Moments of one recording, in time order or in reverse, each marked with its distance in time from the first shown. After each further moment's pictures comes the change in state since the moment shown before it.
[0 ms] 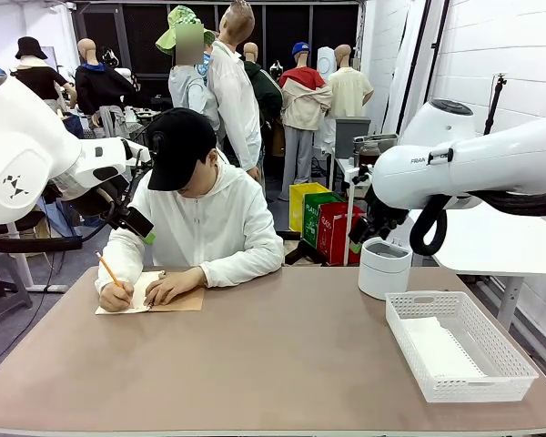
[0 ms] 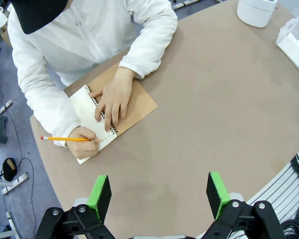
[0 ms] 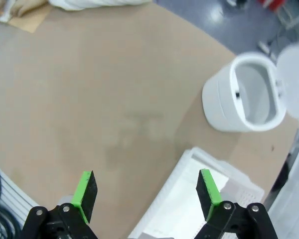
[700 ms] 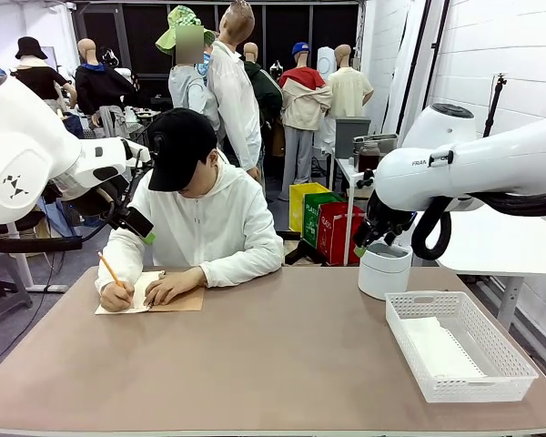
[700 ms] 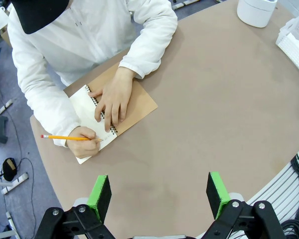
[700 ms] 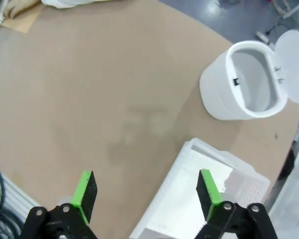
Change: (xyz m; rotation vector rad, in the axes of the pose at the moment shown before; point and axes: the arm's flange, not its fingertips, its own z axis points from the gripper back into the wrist) left arm 0.000 0.000 0.000 0.000 0.000 0.000; right arm -0.010 -0.015 -0.013 0.007 0.049 -0.090
